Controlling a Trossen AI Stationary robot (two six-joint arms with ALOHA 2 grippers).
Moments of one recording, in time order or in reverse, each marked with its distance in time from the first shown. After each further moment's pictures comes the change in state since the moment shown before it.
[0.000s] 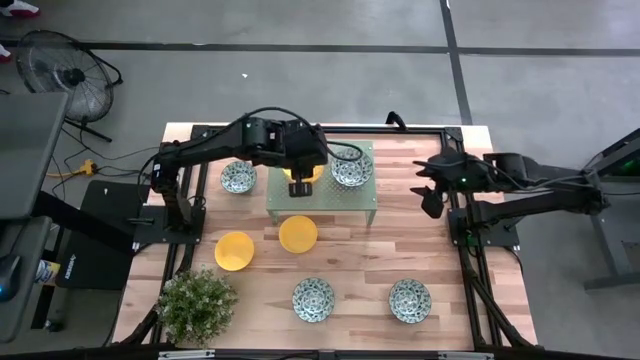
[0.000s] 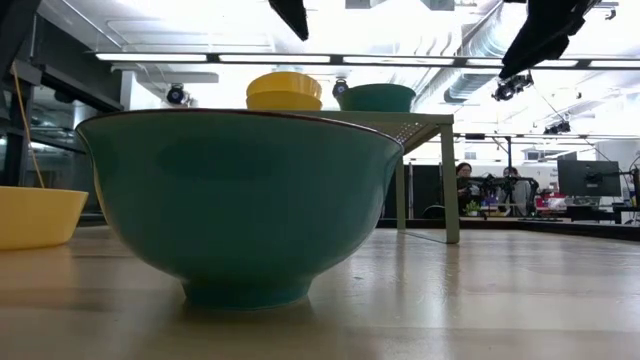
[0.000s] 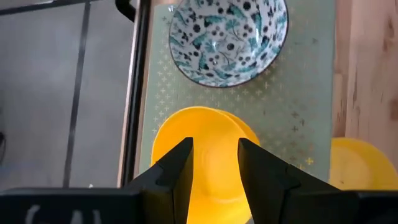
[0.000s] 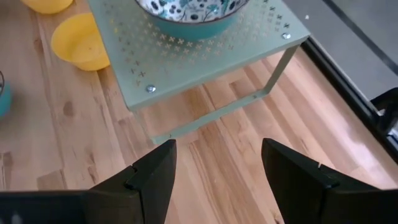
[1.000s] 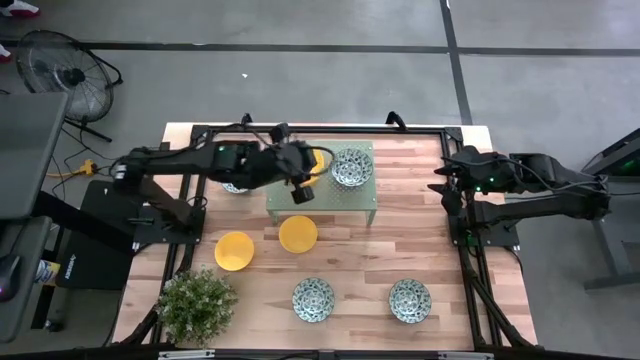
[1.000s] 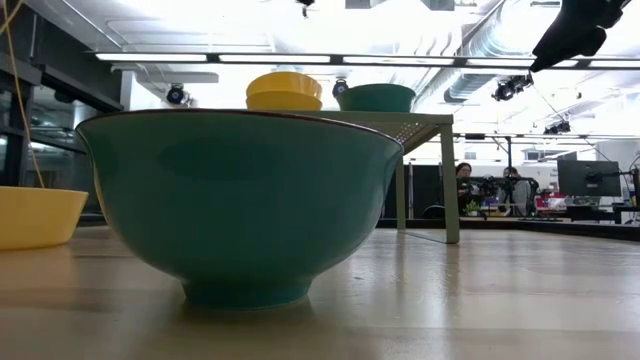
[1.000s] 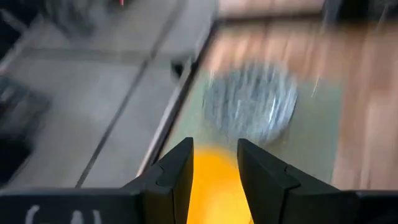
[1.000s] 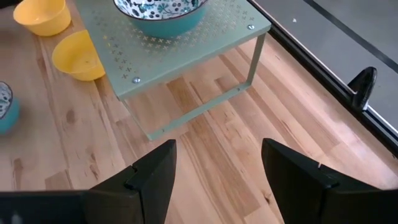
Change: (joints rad) left arm -0.119 -0.266 -0.420 0.503 -0.244 -0.138; right arm 0.001 -0.170 0.000 -0.129 0.028 0.080
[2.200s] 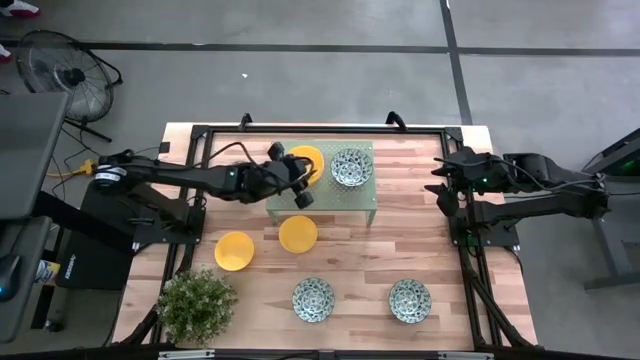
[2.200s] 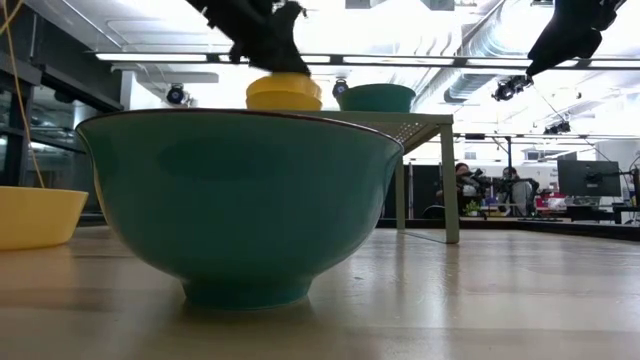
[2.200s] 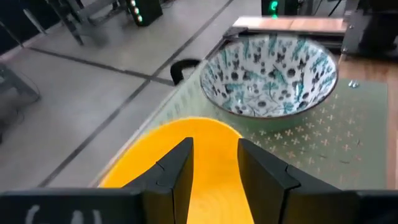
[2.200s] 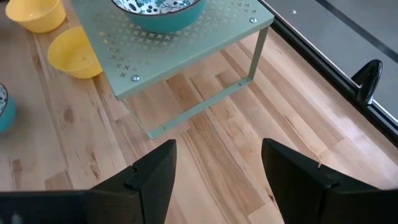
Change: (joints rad) left arm 0.048 -0.170 -0.694 0.739 -0.001 -0.057; right arm 0.002 0.041 -0.002 0.010 -0.002 0.029
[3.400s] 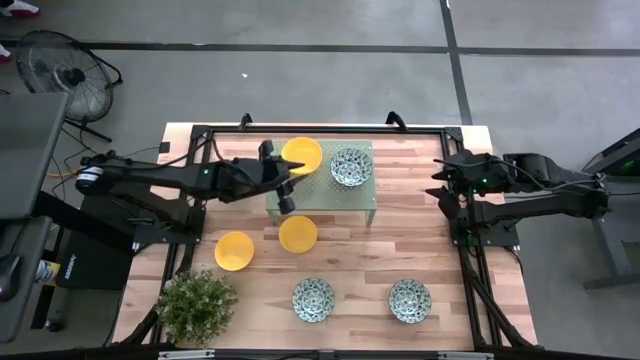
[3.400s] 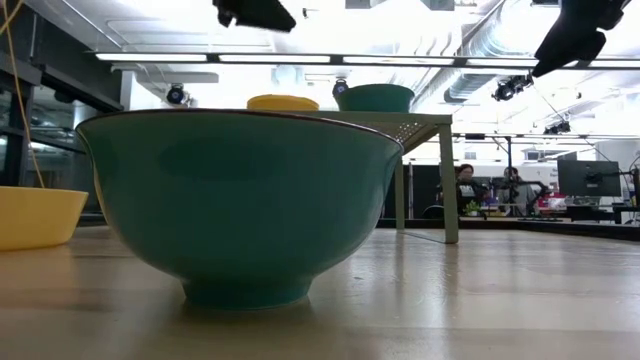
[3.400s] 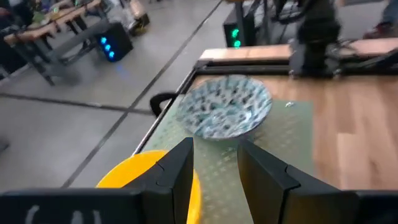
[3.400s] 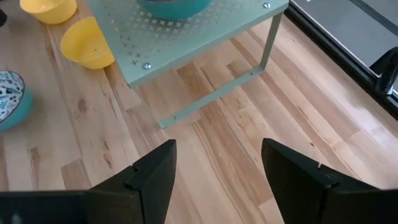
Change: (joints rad) left arm -0.063 -0.182 -0.002 -0.039 0.091 0.140; right arm 0.000 -0.002 0.000 -0.022 -0.060 0.015
